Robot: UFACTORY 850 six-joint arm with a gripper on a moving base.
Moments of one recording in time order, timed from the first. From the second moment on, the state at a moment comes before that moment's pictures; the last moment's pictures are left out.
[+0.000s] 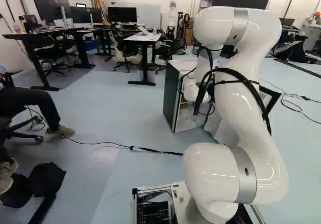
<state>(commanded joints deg) -13.9 -37.6 -48.3 63.8 64.4 0.0</state>
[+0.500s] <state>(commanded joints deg) -12.4 -31.8 -43.6 56.8 62.9 0.0</state>
